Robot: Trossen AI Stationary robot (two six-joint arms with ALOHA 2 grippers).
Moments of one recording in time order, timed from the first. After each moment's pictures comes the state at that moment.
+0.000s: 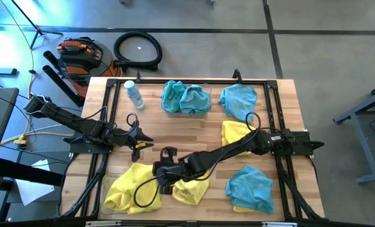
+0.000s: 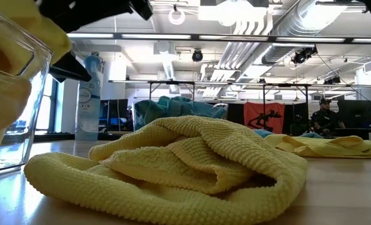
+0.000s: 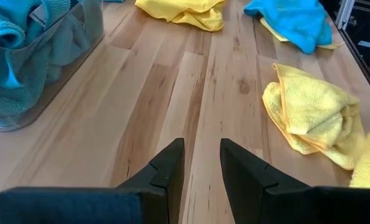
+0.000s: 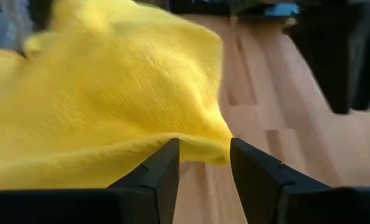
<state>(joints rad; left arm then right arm) -0.34 0.76 0.33 -0.13 -0.35 -0.38 0.37 2.40 2.33 -0.76 0.35 0.27</state>
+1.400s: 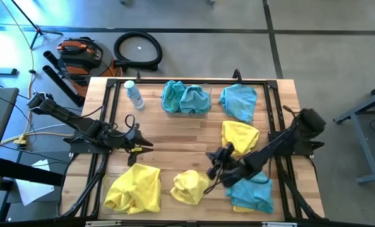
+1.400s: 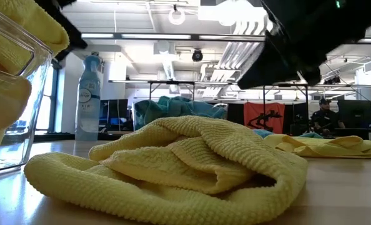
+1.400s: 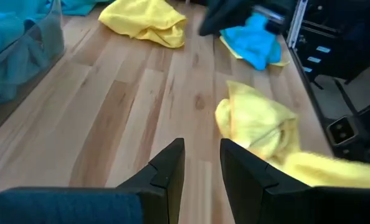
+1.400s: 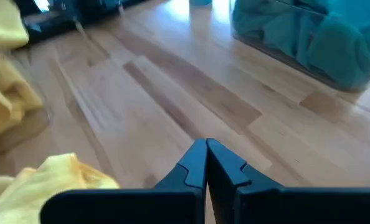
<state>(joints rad) -0.43 0.78 0.47 -0.21 -0.33 -0.45 0.57 1.70 0.89 -0.09 0.91 0.94</state>
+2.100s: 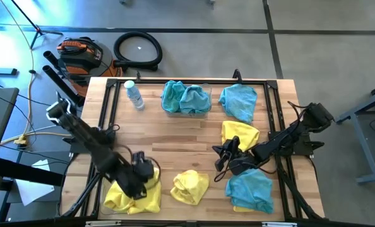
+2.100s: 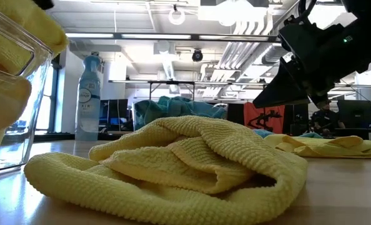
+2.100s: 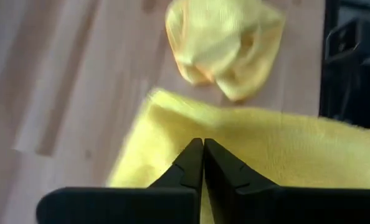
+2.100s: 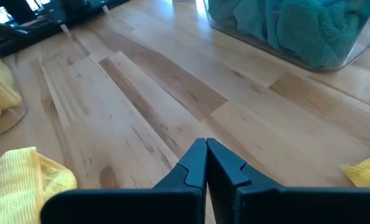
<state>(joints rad) -0.75 1.47 1.12 -0.79 -0.38 -0.86 0.51 1.56 0.59 0.21 0.85 0.89</state>
